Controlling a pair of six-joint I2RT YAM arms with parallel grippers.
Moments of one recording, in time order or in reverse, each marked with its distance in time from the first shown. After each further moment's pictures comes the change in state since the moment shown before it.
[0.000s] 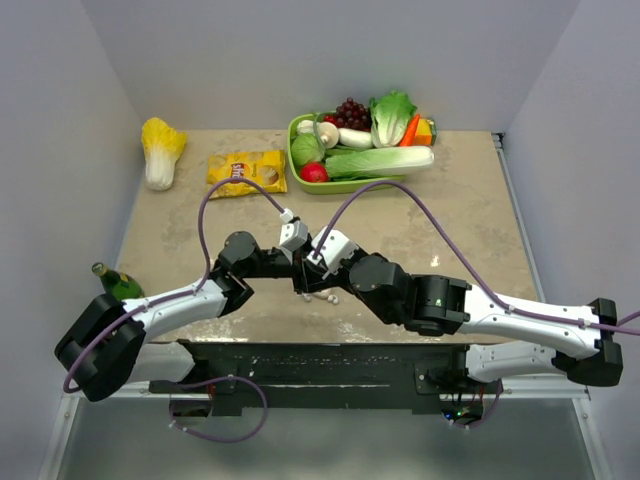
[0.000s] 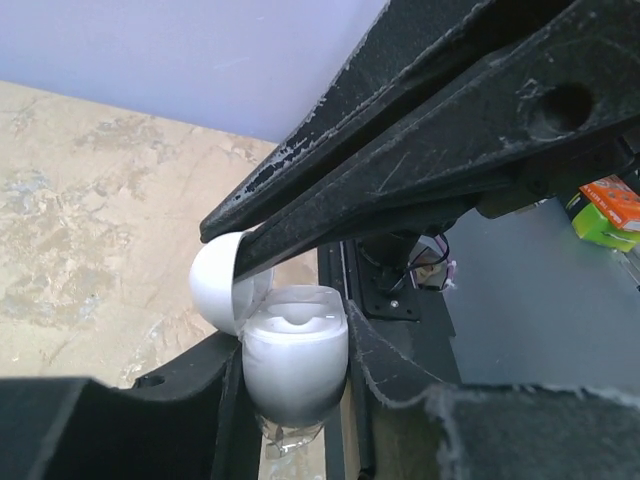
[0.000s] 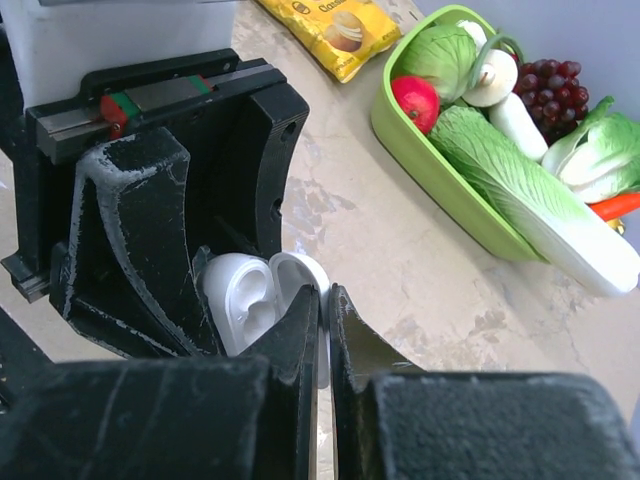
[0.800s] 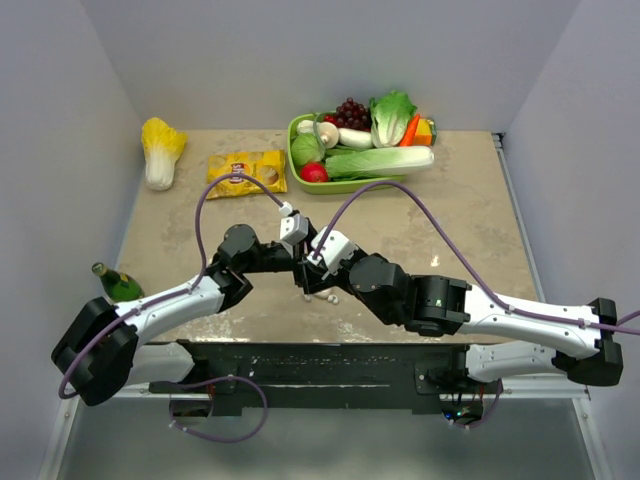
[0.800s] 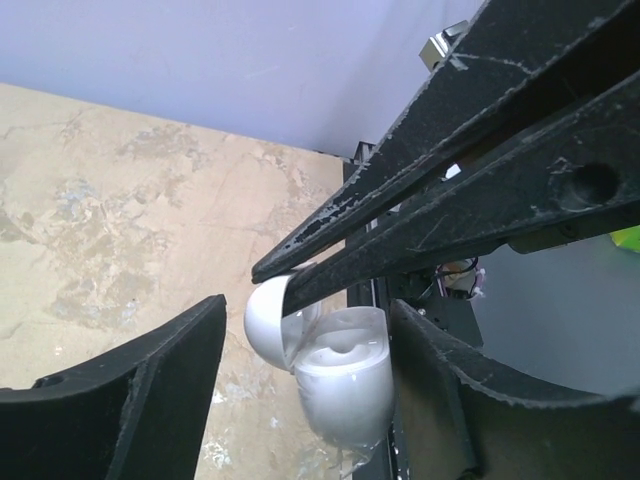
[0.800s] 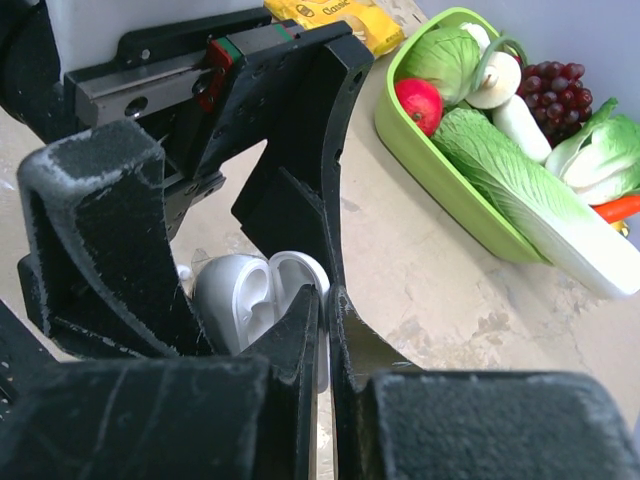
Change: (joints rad) left arm 0.010 -0.027 0.056 -0.111 -0.032 0.062; right arm 0.003 0.000 0.001 0.002 -0.002 0.003
